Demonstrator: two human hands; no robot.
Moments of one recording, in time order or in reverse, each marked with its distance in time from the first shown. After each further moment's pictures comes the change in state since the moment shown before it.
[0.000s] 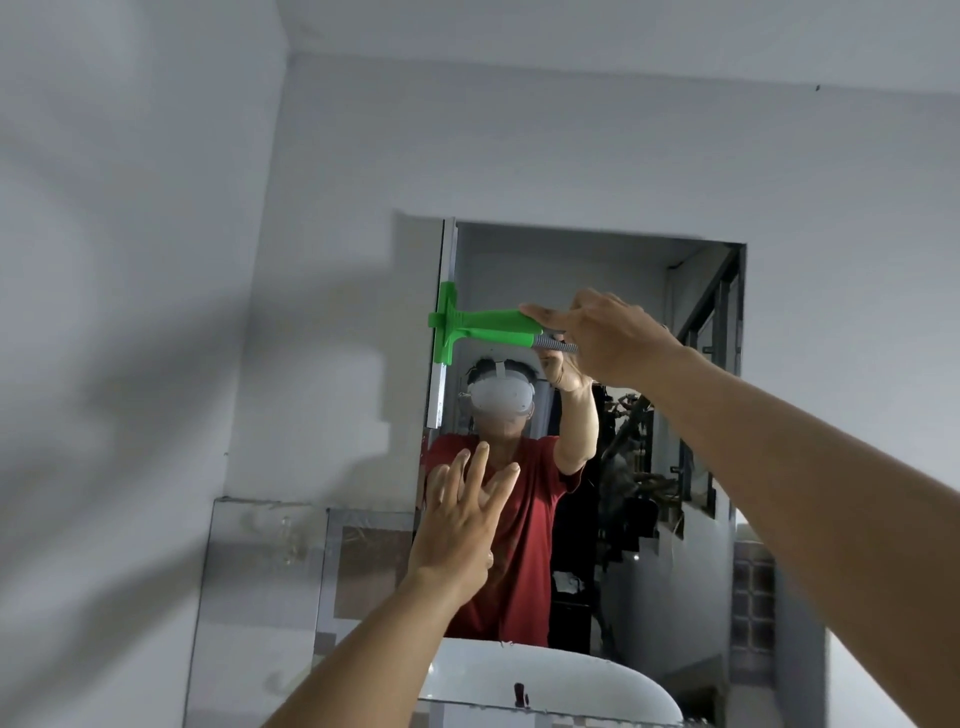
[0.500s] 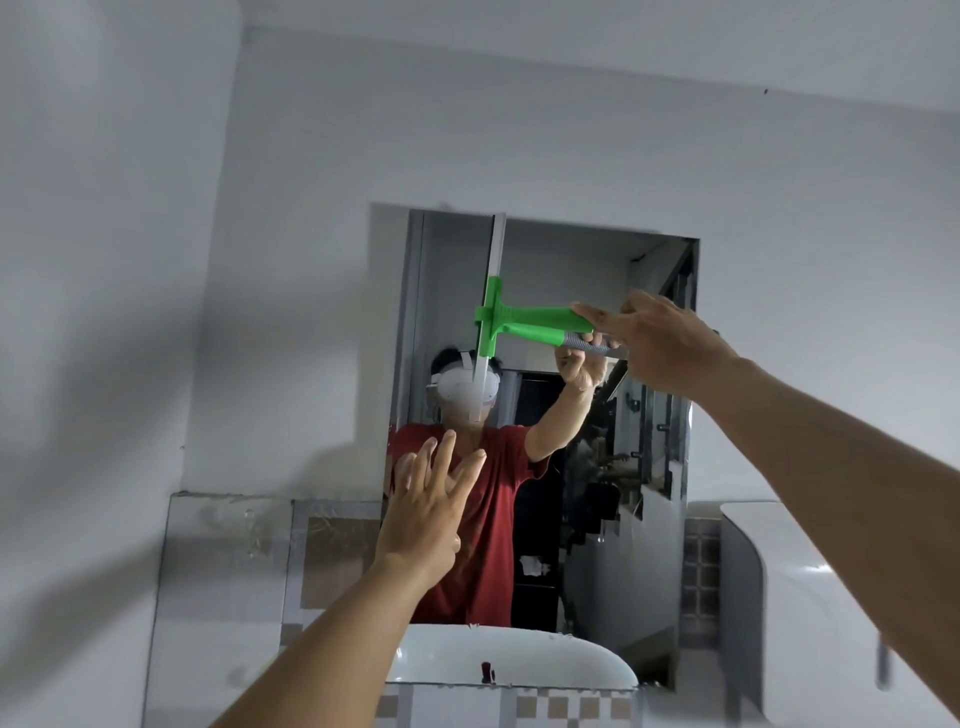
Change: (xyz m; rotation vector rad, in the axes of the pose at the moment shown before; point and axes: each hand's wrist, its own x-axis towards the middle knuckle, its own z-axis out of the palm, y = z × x) left_hand 0.000 -0.001 0.001 -0.024 0.043 0.004; right_hand -0.062 0.055 -0.009 -0.089 -0.030 0.125
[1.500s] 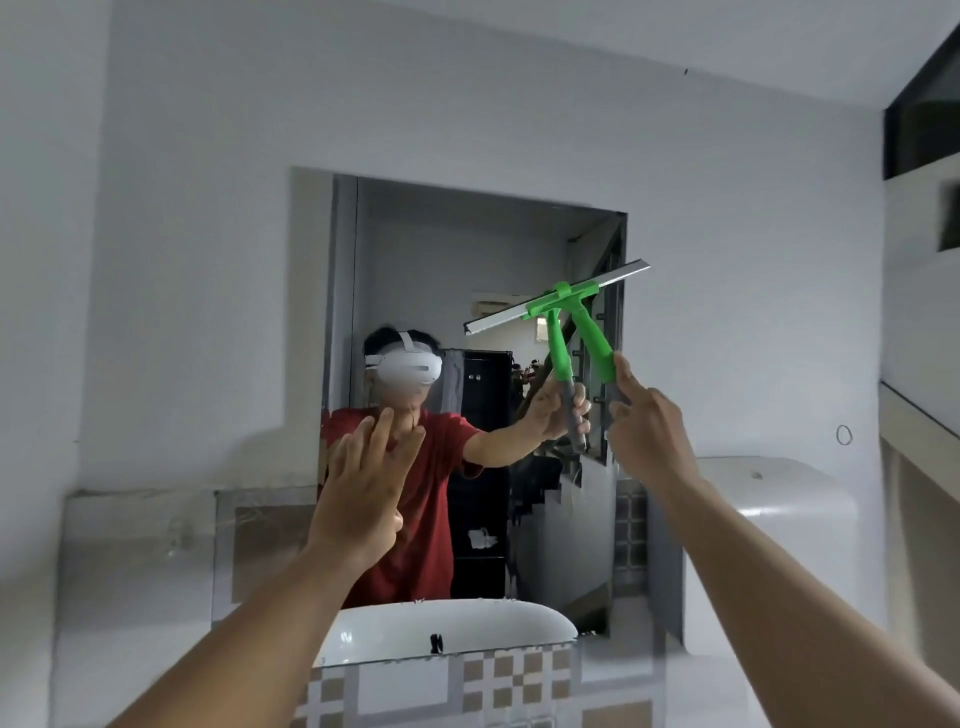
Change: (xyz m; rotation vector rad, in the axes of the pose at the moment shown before) left_hand -0.001 -0.003 0.008 -0.019 0.115 0.055; right_hand -0.101 -0.003 0.086 0.603 0.150 0.631
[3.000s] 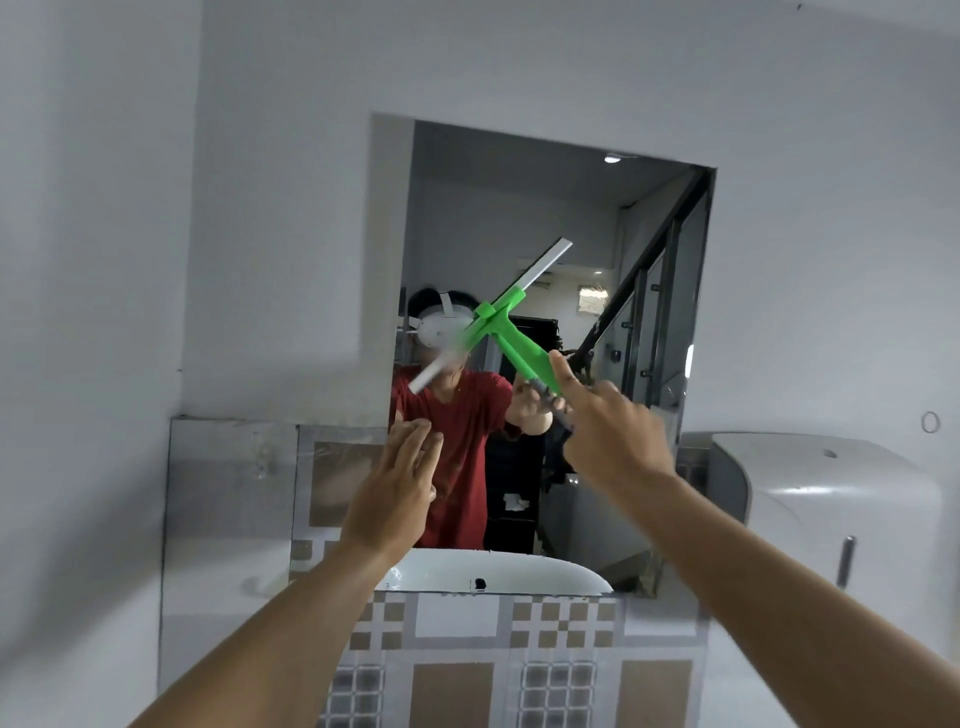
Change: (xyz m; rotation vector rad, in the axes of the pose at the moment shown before) left_hand -0.062 -0.030 0.034 -0.030 -0.005 0.022; right_hand -0.072 -0.079 0.052 -0.486 -0.174 -0.318
